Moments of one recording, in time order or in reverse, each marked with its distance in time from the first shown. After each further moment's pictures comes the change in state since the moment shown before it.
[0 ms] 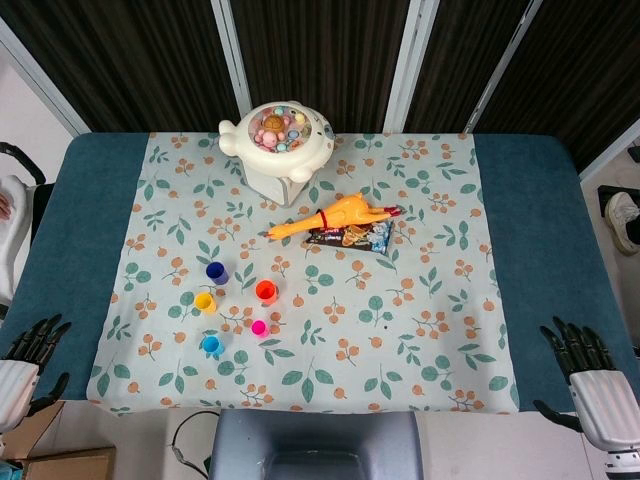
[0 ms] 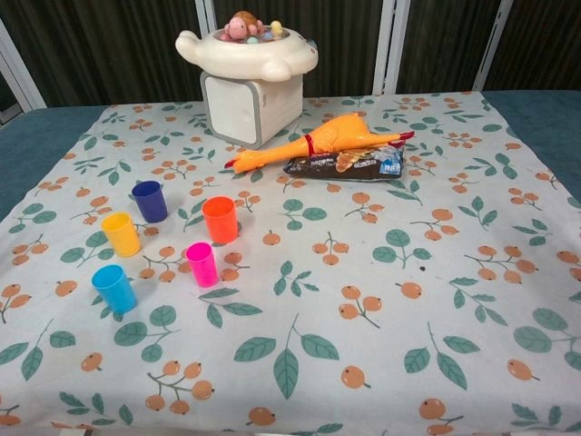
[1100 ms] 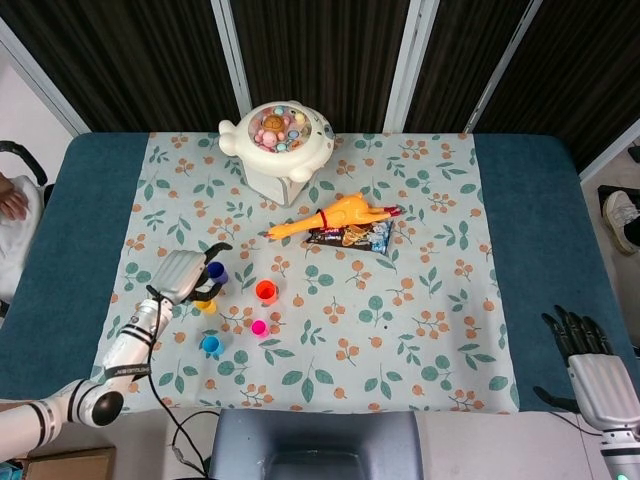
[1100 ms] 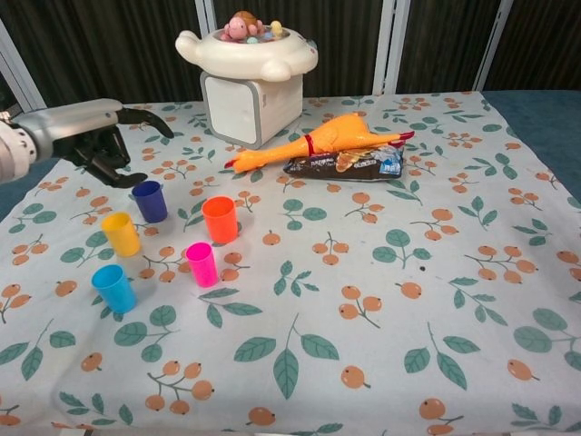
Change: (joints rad) left arm -0.647 -0.155 -0.319 -0.343 -0.559 -0.732 0.428; right arm 0.050 0.000 0.044 -0.014 0.118 -0.097 0.005
